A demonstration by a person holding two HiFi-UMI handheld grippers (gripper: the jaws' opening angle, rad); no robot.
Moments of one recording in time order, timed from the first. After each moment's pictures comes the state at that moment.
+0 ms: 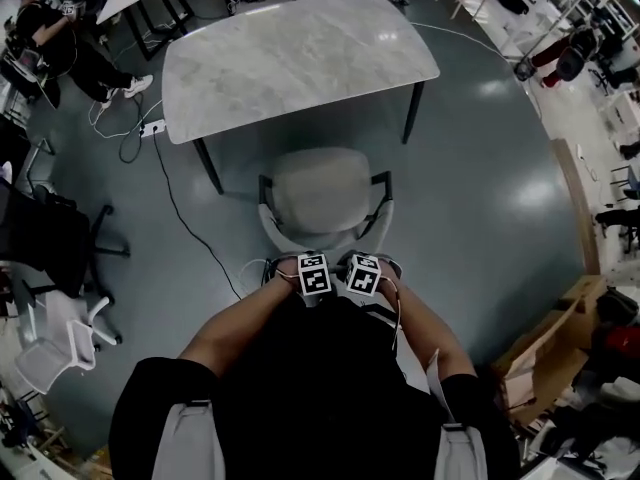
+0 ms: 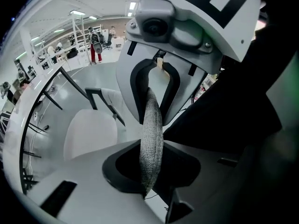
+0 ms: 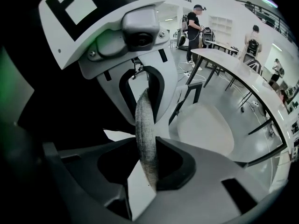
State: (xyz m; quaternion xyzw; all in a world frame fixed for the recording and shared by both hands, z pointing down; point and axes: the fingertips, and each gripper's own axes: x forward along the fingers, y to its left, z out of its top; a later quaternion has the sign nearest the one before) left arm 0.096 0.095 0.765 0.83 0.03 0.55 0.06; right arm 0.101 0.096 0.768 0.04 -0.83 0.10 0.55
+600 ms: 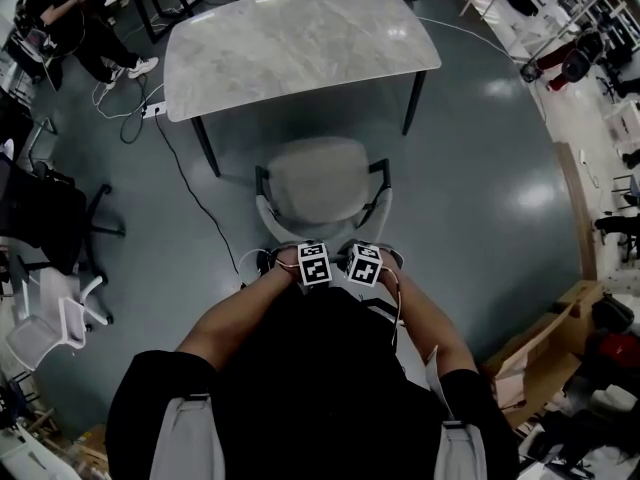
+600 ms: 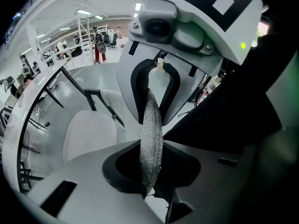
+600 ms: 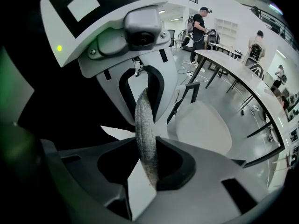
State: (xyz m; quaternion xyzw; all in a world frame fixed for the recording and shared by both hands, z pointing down) left arm 0.123 0.118 0.766 0.83 0.01 0.55 0.08; right arm 0.131 0.115 0.773 0.02 -0.83 0.07 0.56
